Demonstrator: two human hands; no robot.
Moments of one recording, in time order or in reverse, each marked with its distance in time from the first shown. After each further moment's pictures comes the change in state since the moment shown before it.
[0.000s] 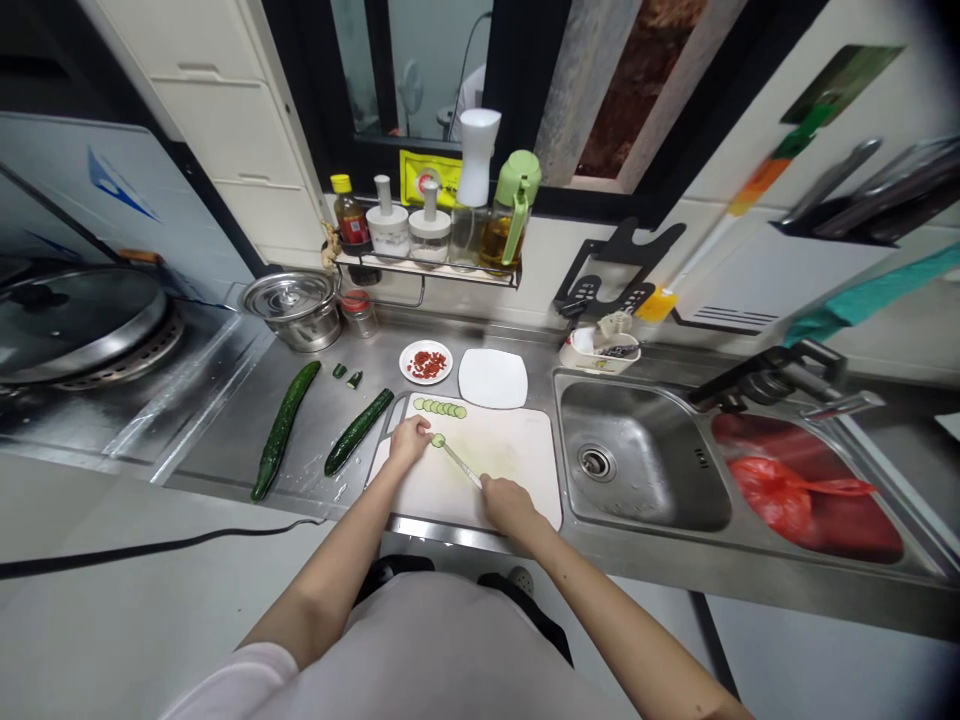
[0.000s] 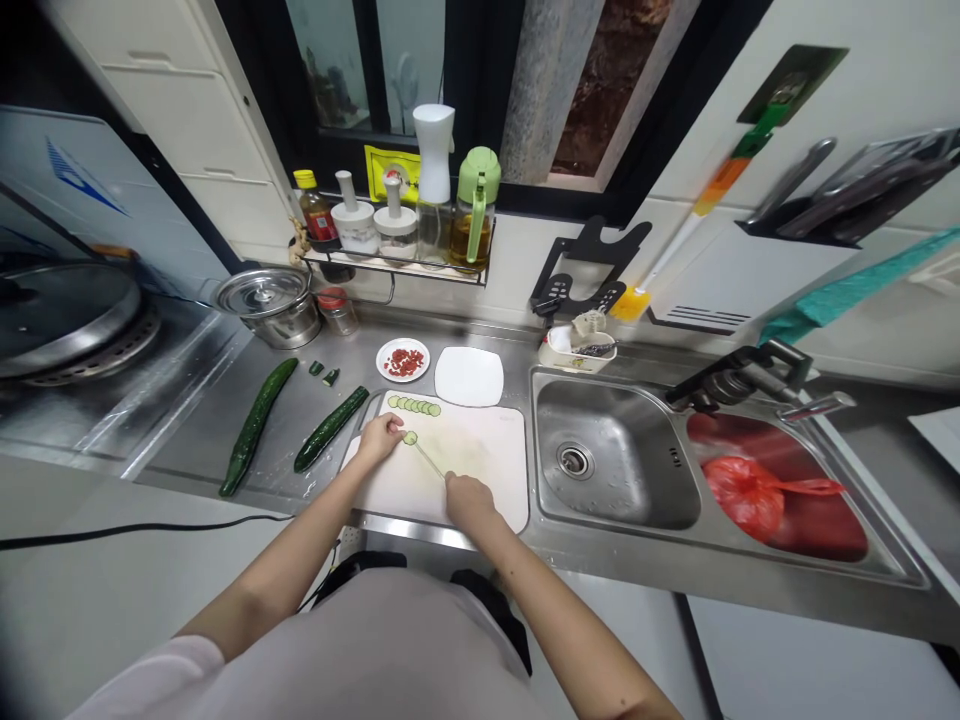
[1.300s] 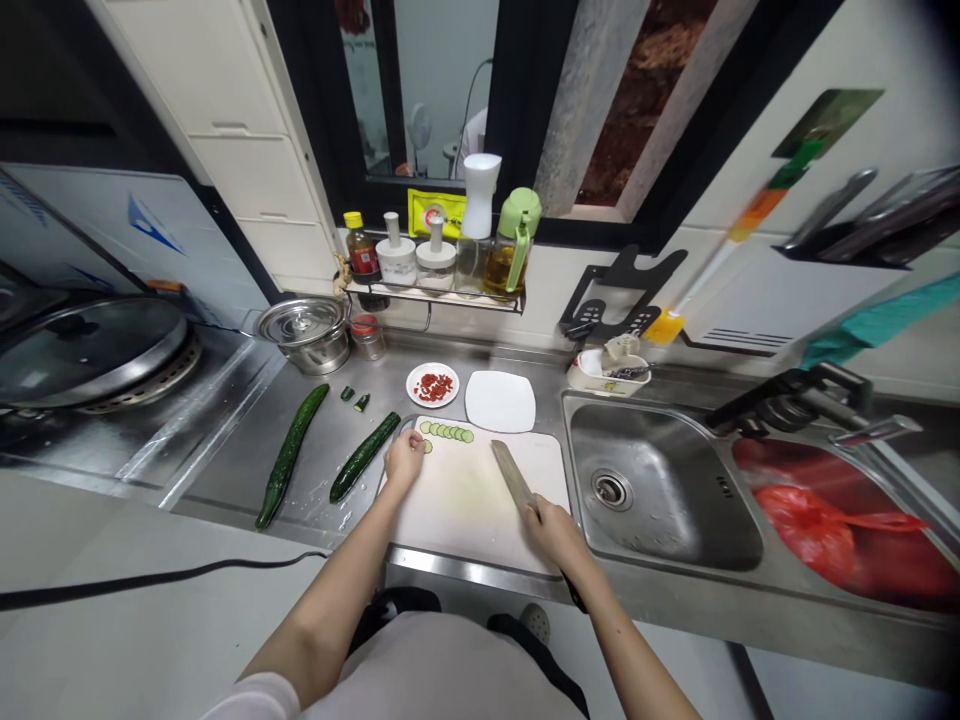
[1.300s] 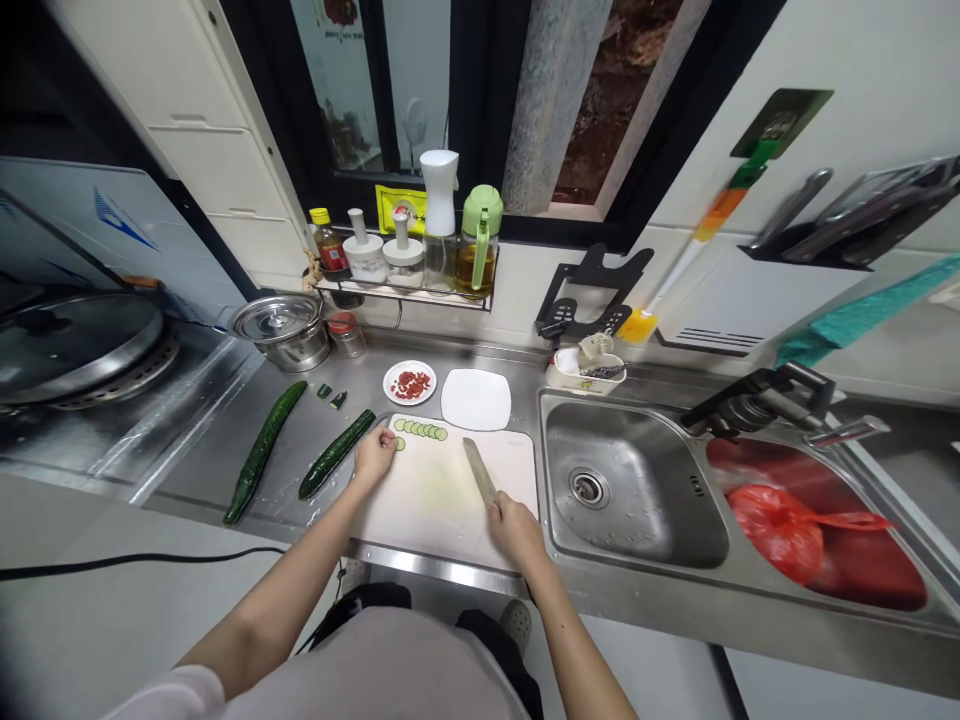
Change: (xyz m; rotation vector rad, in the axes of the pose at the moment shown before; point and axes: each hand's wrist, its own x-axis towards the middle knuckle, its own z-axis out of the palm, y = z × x) left_hand 0.007 0.000 -0.014 0.020 0.176 -0.121; right_hand -0.003 0.063 0.009 0.221 0.171 0.240
